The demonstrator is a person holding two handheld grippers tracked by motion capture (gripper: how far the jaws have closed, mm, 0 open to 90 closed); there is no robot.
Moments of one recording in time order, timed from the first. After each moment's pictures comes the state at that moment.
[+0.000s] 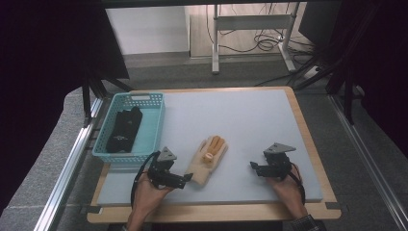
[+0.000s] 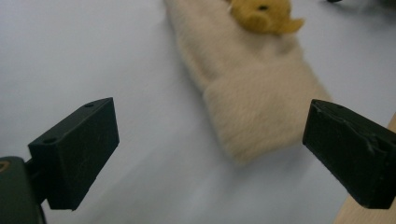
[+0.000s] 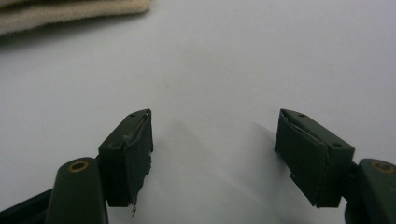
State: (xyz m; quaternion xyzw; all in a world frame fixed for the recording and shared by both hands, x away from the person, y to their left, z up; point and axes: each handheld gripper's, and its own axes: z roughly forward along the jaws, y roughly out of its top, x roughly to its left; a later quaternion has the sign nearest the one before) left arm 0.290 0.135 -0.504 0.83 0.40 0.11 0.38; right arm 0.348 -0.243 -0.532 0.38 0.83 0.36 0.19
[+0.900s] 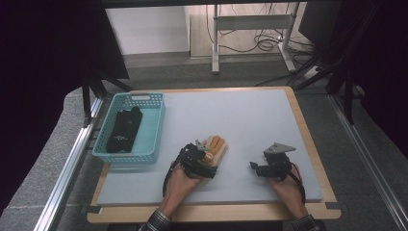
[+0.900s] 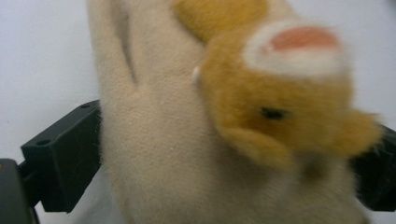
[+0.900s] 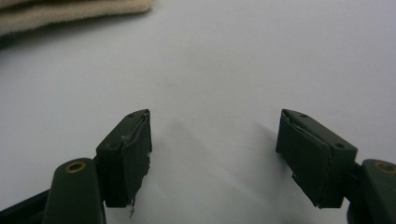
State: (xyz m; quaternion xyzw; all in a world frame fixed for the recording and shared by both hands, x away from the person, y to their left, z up) left arm 0.341 0.055 -0.533 0.84 0.43 0.11 0.31; right arm 0.348 -0.243 -0.532 0.38 0.83 0.36 0.19
